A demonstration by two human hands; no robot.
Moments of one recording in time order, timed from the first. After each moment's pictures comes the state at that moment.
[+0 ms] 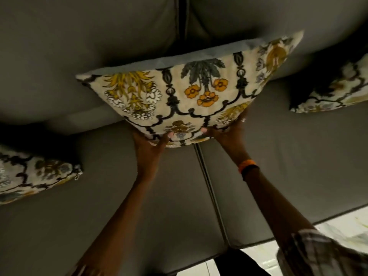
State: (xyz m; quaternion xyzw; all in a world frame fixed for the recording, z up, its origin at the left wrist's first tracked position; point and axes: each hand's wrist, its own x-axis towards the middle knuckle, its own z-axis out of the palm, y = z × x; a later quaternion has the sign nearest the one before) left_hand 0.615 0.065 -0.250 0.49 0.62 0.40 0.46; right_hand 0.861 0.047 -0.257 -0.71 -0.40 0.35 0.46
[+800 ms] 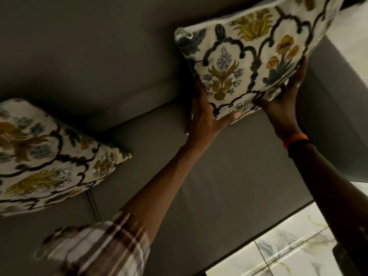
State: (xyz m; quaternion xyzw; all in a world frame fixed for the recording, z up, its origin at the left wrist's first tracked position) left_hand 1.159 0.076 -0.193 0.68 0.41 0.28 0.54; right_hand 1.374 0.018 -0.204 -0.74 -0.42 0.18 0.49
